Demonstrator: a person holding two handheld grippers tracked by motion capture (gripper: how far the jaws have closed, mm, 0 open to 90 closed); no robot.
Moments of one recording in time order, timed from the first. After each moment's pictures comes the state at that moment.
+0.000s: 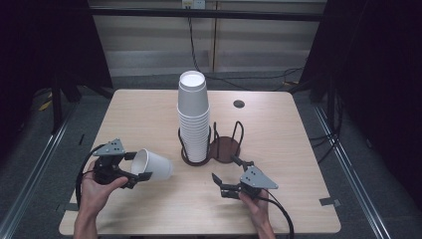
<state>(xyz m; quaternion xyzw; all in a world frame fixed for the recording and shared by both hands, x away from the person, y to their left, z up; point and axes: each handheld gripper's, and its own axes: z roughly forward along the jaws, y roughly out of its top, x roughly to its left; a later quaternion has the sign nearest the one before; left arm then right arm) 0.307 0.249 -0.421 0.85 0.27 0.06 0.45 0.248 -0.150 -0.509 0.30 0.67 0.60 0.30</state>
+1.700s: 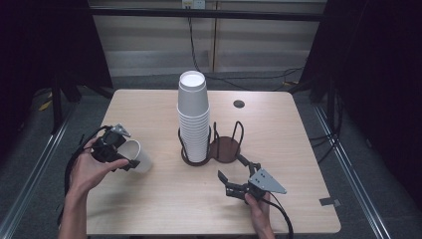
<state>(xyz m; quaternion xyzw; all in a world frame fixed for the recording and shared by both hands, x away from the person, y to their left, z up) 0.360 0.250 -0.409 0.92 0.33 0.09 0.21 0.243 -0.162 -0.512 0.33 0.63 0.63 0.31</state>
